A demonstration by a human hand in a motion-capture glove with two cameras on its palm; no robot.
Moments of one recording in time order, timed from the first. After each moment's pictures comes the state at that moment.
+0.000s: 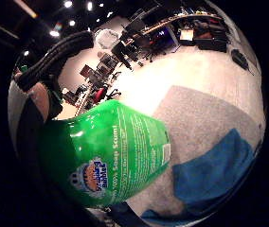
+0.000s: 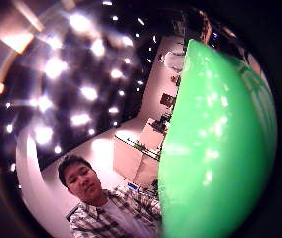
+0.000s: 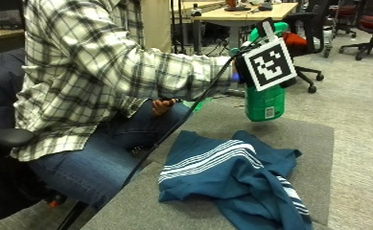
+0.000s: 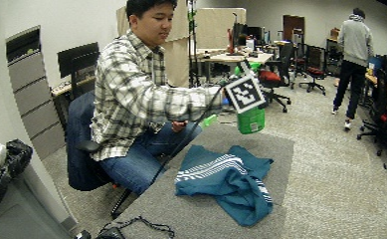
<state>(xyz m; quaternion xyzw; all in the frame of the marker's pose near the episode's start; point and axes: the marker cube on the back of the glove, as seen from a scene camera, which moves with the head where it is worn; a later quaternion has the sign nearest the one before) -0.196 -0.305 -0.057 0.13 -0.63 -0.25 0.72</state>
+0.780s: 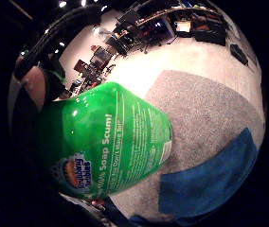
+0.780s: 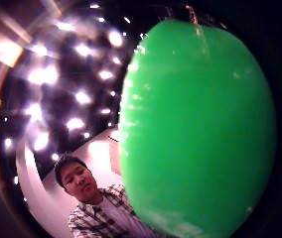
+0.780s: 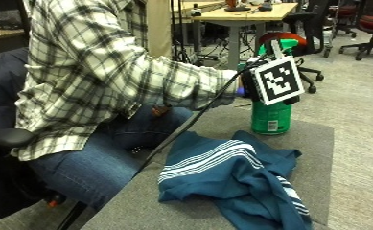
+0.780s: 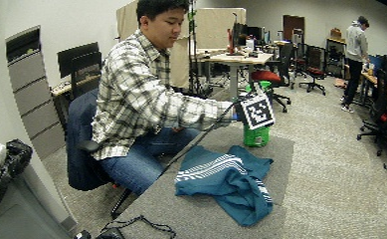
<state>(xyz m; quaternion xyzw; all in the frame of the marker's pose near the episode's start) -0.207 -0.325 -0.014 0.09 -0.61 -0.25 0.74</state>
